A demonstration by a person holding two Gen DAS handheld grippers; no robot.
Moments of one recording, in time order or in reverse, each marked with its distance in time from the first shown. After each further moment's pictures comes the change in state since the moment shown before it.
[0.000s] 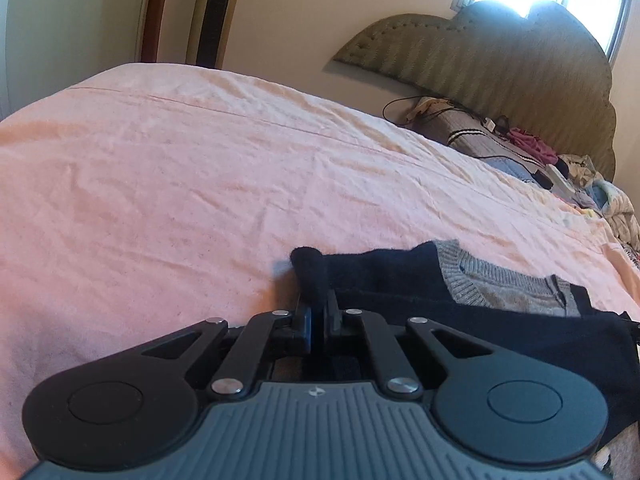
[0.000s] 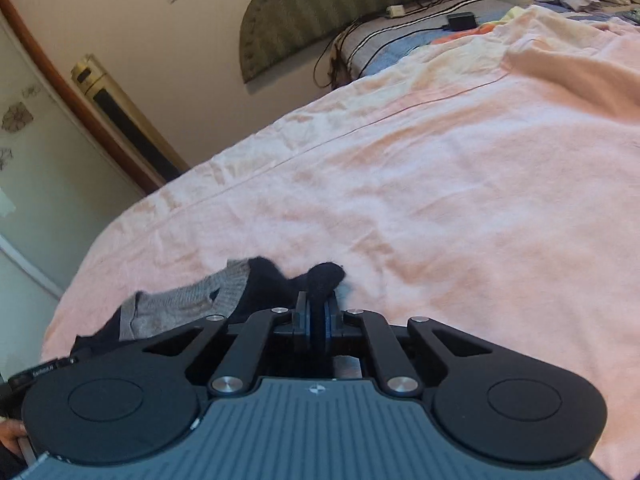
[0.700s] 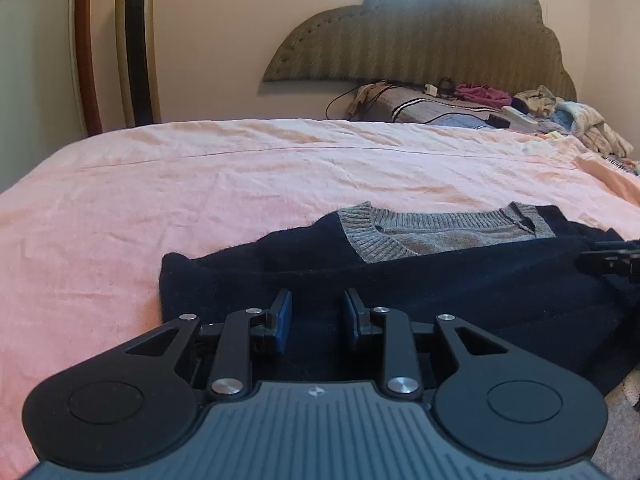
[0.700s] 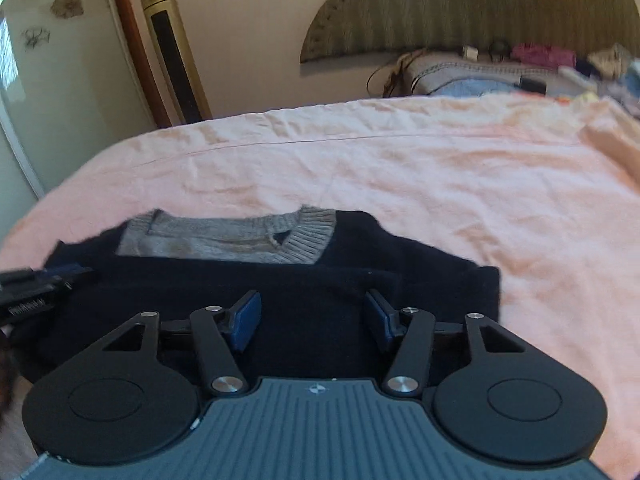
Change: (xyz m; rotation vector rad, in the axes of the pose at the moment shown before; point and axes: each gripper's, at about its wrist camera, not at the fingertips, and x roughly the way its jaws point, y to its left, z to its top) left arm -0.002 -0.067 -0.030 0.293 -0.065 -0.015; right arm 0.023 0.089 -0.060 -0.471 -0.086 -0.072
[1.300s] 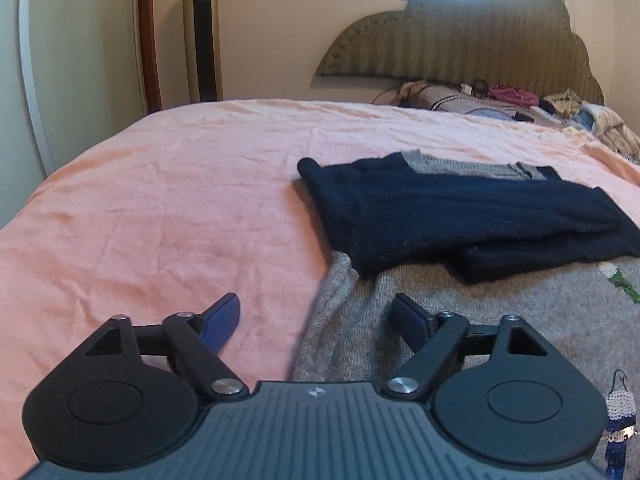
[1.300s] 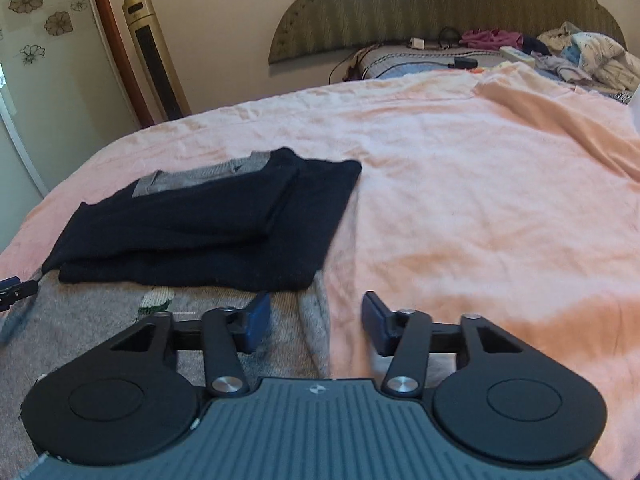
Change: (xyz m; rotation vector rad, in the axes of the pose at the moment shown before) left arm -0.114 0.036 -0.072 -0.035 0.026 0.127; right arm -0.117 -0.037 -0.066 0.139 0.081 -0.006
